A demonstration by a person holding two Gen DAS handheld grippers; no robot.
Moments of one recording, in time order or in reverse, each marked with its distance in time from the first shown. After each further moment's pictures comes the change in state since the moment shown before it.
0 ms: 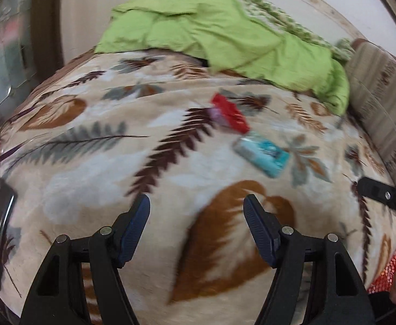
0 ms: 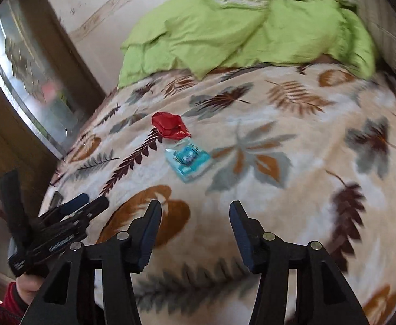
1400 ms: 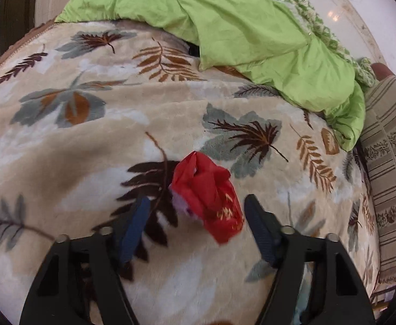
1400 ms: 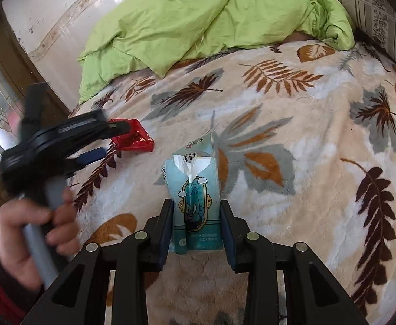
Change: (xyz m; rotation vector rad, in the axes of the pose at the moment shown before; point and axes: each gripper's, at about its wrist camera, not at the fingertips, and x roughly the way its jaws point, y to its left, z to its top) left arm 0.155 -0.035 0.122 -0.137 0.168 -0.150; right arm 0.060 -0.025 0.005 0.189 -0.040 -0.116
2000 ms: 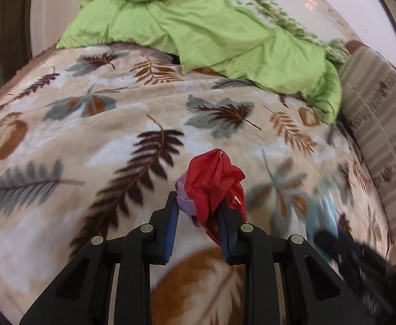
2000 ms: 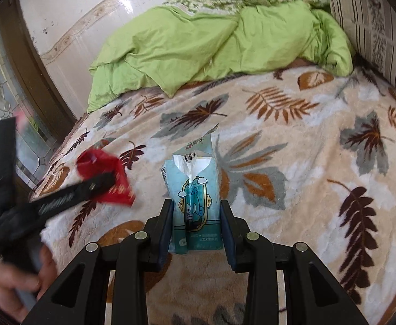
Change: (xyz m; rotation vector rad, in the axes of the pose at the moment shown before) left arm -0.086 -0.015 -0.074 0.154 -0.083 0.007; right arm -0.033 0.012 -0.007 -0.071 -0.110 -0.015
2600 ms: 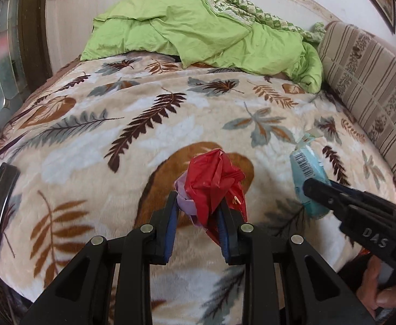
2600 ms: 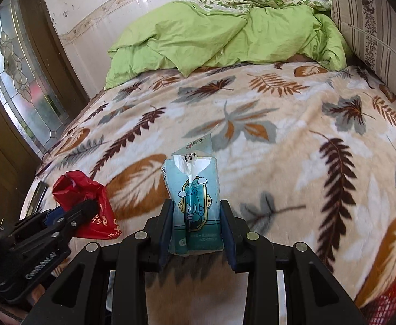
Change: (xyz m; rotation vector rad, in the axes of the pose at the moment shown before) left arm -0.092 -0.027 -0.127 0.113 -0.065 0.112; right arm -0.063 0.014 -0.076 -0.063 0.045 0.008
